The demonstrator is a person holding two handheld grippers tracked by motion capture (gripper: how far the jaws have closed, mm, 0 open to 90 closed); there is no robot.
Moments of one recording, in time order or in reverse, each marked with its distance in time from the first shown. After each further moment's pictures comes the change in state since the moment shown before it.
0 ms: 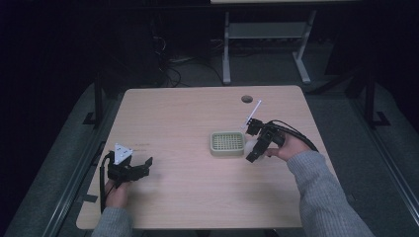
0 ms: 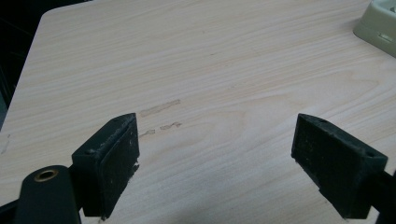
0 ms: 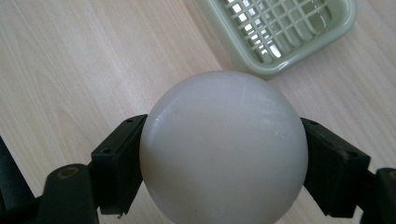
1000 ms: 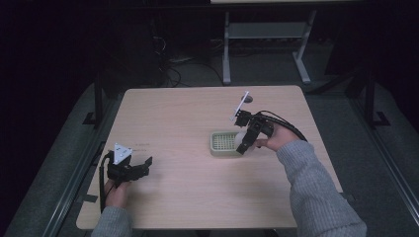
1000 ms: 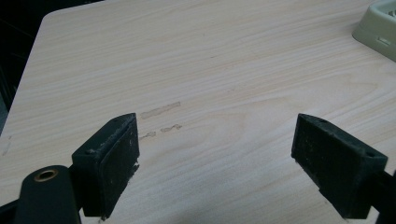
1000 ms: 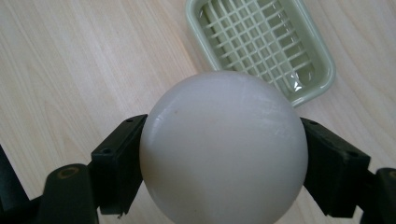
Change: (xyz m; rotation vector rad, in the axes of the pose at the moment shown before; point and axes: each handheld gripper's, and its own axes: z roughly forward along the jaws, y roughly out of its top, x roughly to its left) left arm 0.000 0.001 0.000 -0.010 -0.001 -0.006; right arm 0.000 0.038 -0.006 -0.001 -0.008 -0.044
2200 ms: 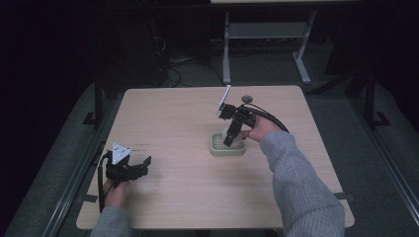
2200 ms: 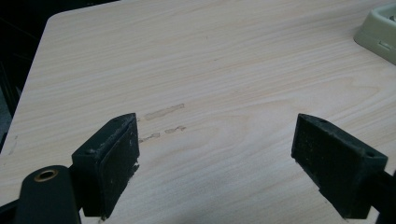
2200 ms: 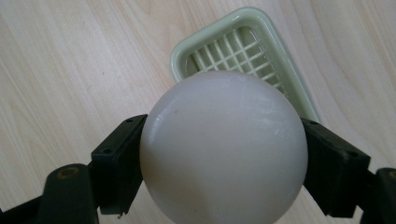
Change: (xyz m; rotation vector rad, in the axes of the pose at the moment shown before) left arm 0.003 0.000 -0.002 -0.010 0.005 -0.004; right arm -0.009 0.050 0.017 0.042 -0.011 -0.011
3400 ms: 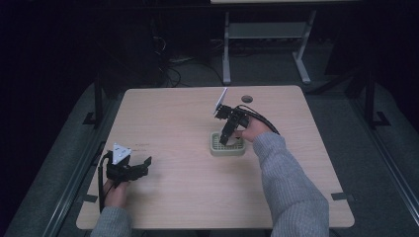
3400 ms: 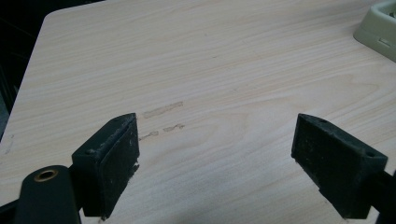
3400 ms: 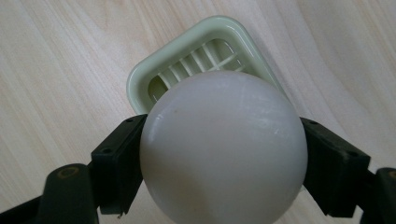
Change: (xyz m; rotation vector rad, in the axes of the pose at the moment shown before) left arm 0.000 -0.001 0.001 0.012 -0.003 0.004; right arm -0.019 0.014 0.035 0.020 0.000 0.087
